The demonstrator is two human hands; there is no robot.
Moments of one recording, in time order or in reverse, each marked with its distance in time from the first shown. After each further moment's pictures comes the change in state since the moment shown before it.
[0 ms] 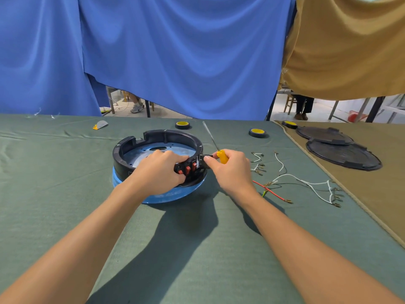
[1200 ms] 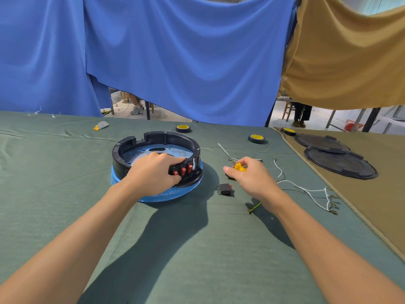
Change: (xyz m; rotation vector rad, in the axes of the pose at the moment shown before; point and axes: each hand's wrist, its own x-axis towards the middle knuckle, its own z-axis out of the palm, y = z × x) left_hand -0.001 -0.015 0.002 0.115 0.069 0.034; right_hand 0.002 0.011 -0.049 -0.168 -0.223 0.226
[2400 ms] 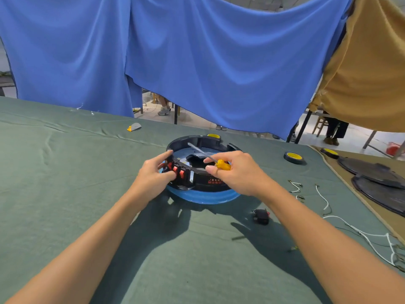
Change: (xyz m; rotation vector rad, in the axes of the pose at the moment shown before) left_hand -0.005 -0.073 0.020 -1.020 0.242 -0.459; right_hand 0.057 -0.073 0.061 -0.156 -0.261 -0.560
